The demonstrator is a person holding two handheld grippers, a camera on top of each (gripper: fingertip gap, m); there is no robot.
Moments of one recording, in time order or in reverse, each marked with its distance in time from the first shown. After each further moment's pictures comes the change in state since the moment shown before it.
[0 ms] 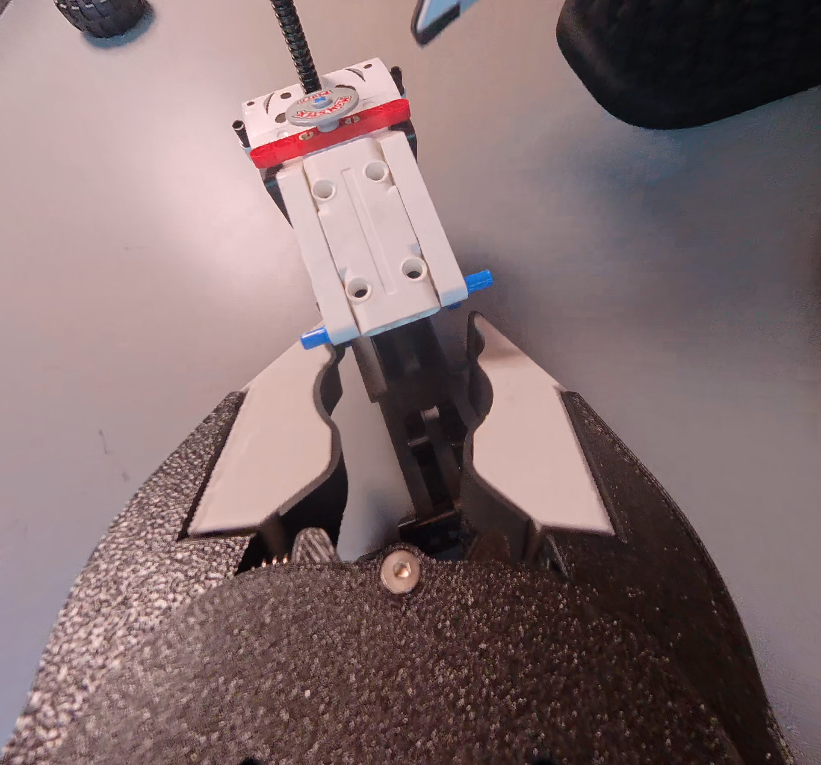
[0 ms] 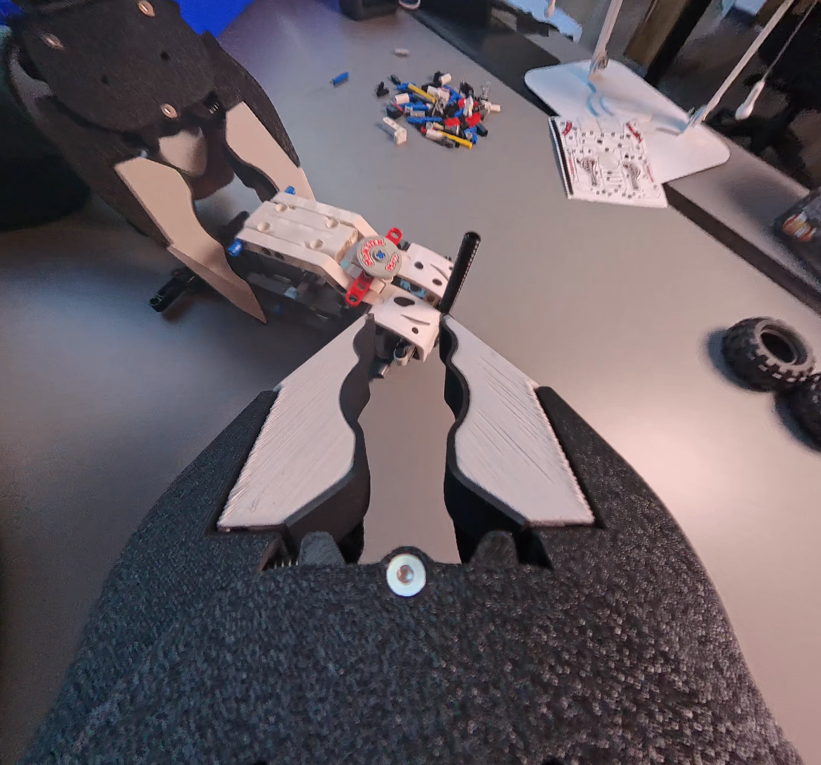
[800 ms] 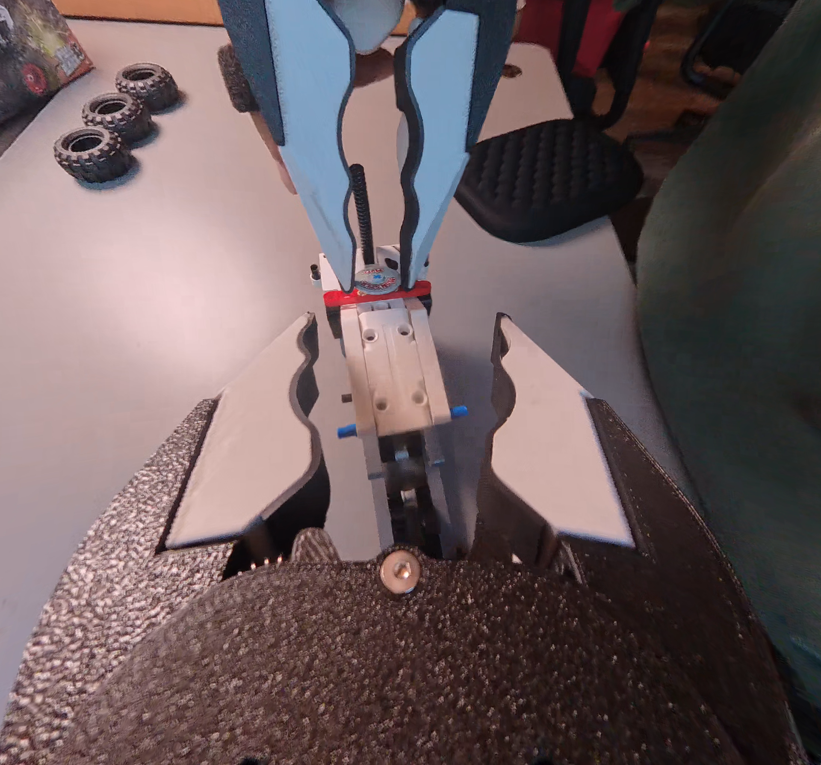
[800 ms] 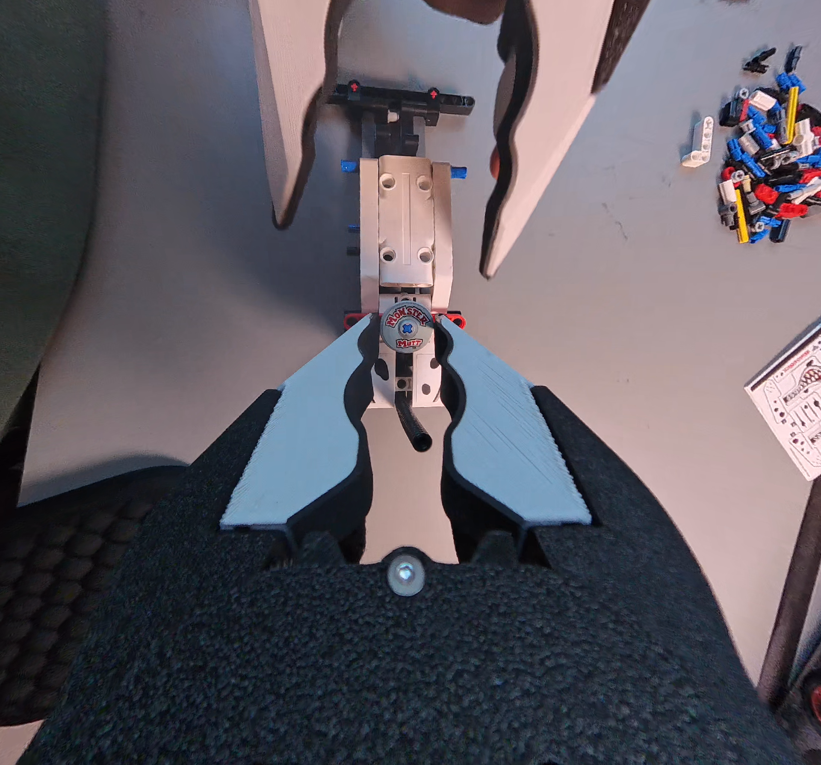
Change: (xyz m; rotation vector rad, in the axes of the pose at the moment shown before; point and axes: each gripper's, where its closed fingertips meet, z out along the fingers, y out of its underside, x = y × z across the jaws) left arm 0.018 -0.052 -0.047 0.200 0.184 -0.001; right arm -0.058 -0.012 0.029 -0.416 -0.582 -0.627
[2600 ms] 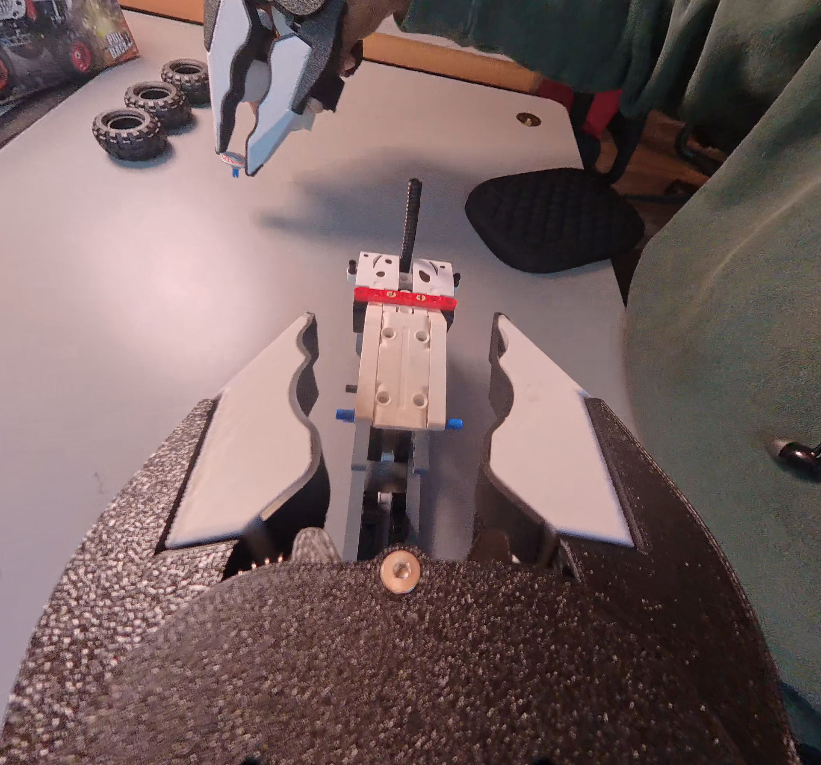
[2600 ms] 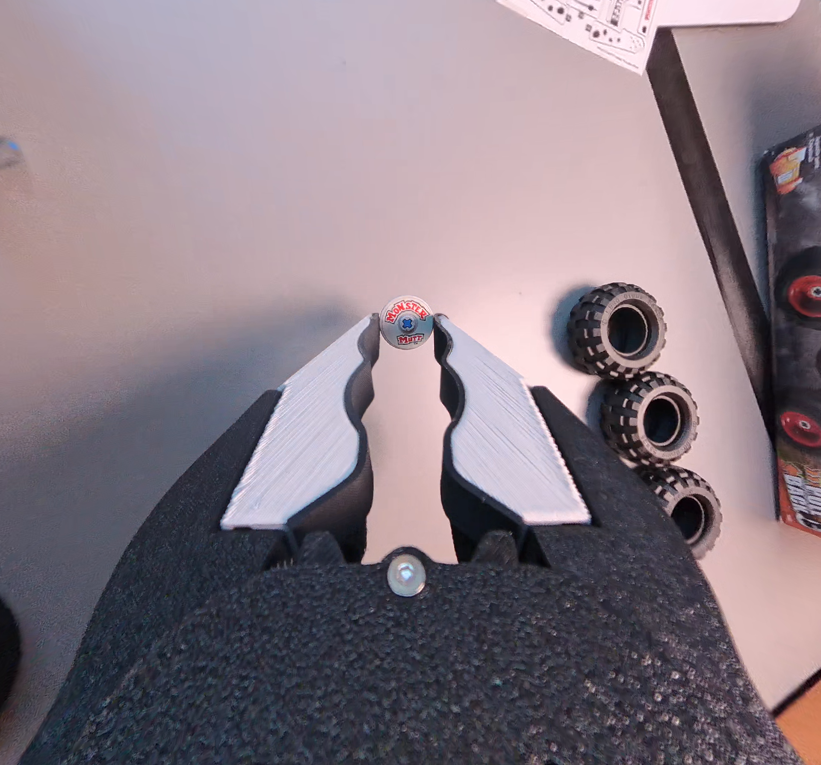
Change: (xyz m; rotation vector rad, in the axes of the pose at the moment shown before) left arm -0.013 -0.003 -0.010 0.067 -0.025 -0.129; right arm 0.114 0.183 -0.032 -0.025 0.383 0.476
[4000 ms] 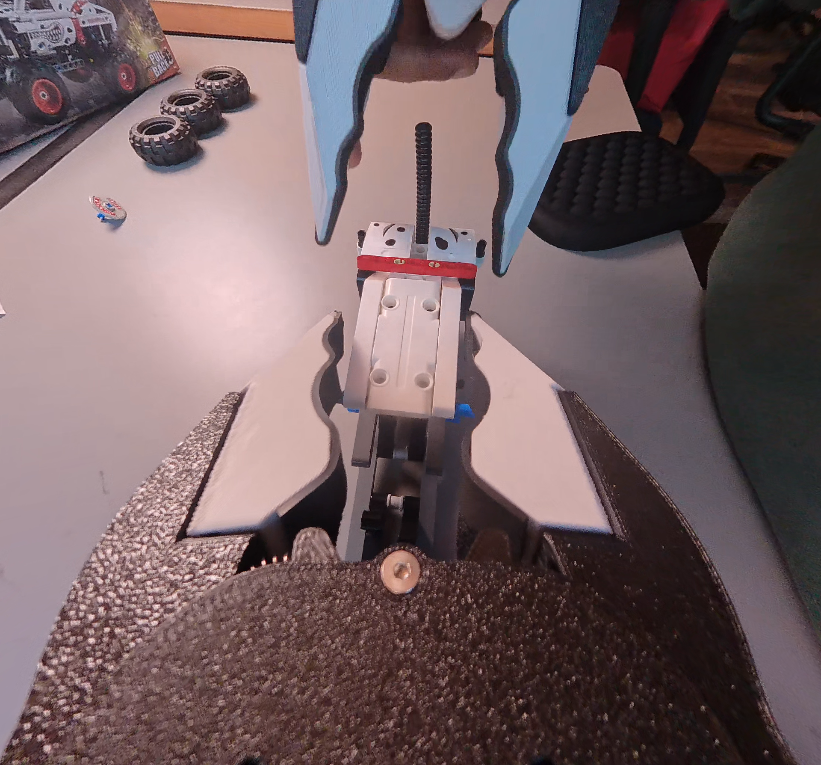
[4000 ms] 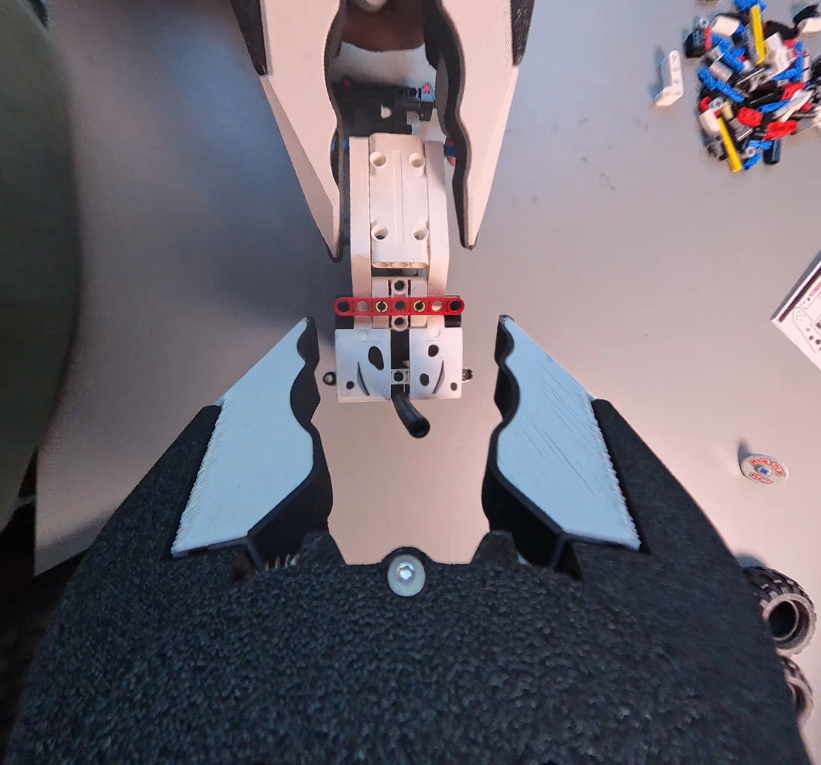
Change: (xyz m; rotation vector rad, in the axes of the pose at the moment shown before) left arm -0.006 0.021 0.021 0.020 -0.106 0.092; right arm -0.181 -0.098 -0.025 0.050 -0.313 -0.306
